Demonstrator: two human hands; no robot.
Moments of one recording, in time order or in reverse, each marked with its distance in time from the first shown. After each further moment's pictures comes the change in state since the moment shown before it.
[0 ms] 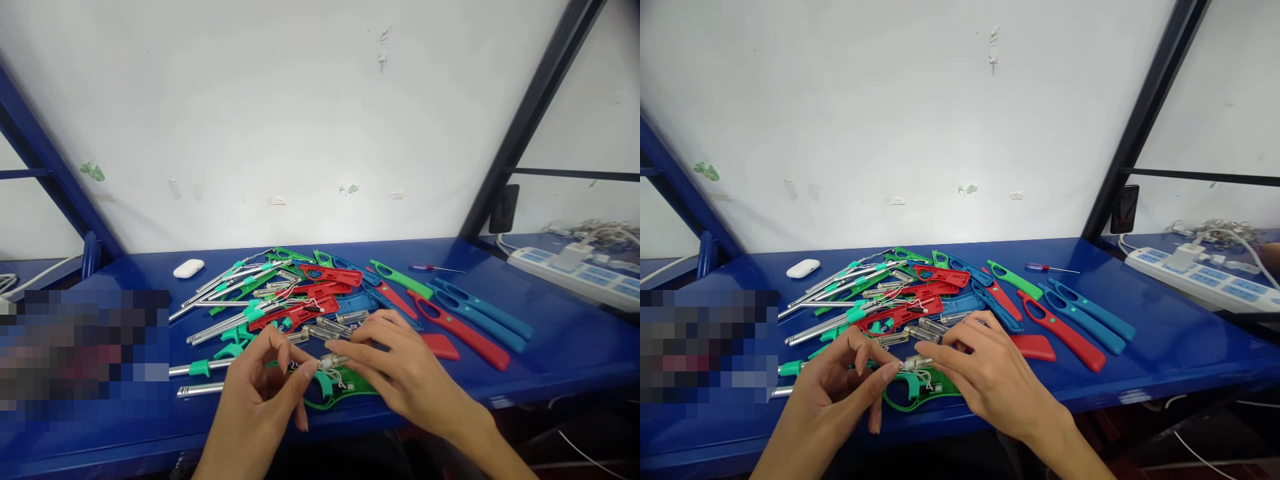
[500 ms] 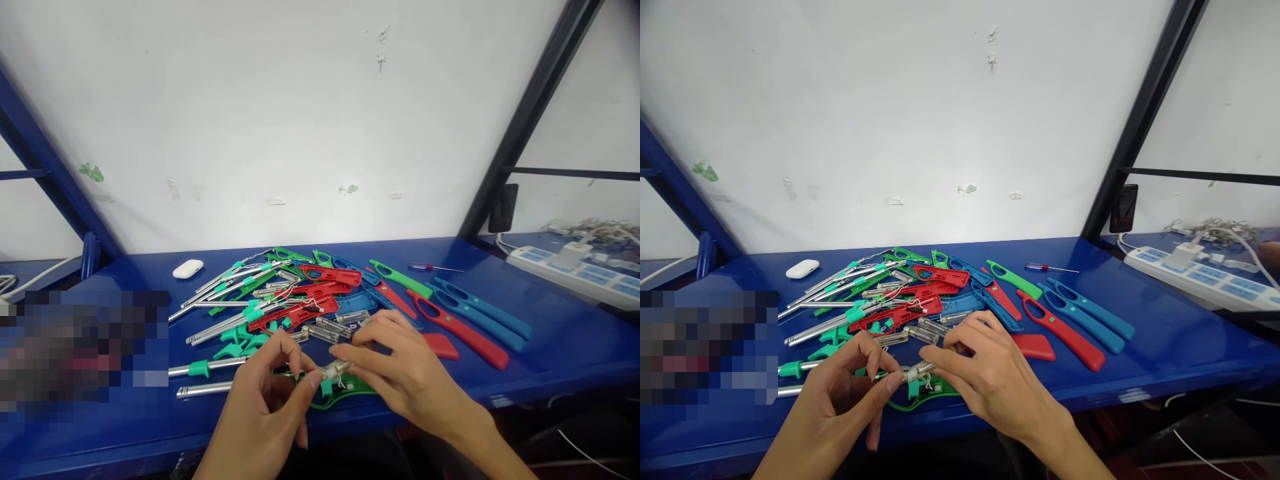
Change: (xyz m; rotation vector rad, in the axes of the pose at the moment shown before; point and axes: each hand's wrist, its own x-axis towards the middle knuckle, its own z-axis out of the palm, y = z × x) left_hand -0.005 0.006 0.004 0.051 -0.090 -0.068; right_hand 0.002 -0.003 -0.002 -0.040 0.069 -0.047
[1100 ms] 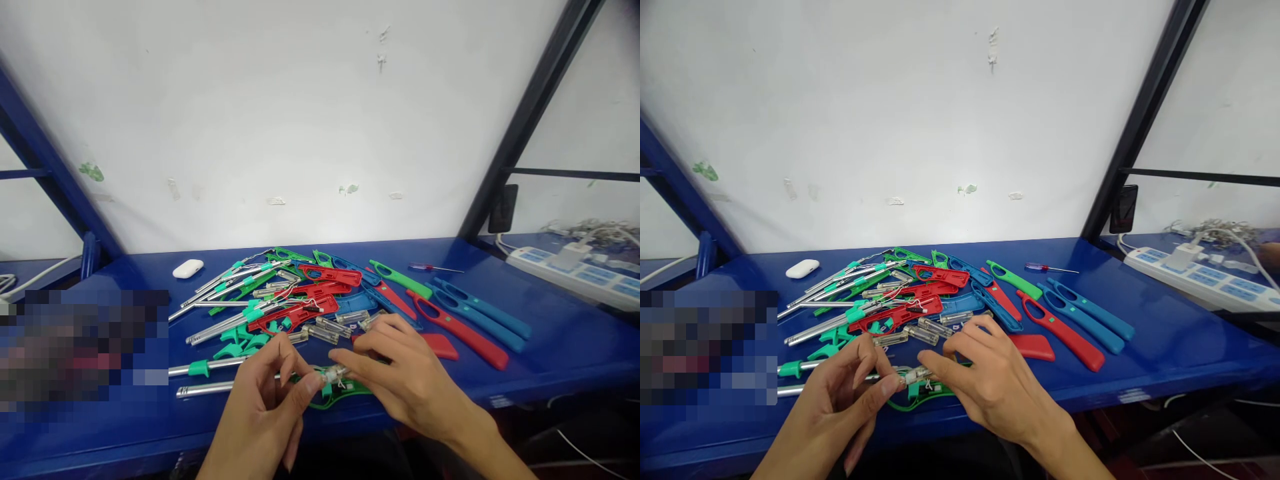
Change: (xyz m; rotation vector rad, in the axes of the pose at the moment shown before) left_hand 0.000 -0.002 0.000 -0.113 -0.037 -0.101; right_hand -0.006 0.001 0.003 -0.063 -0.028 -0.077
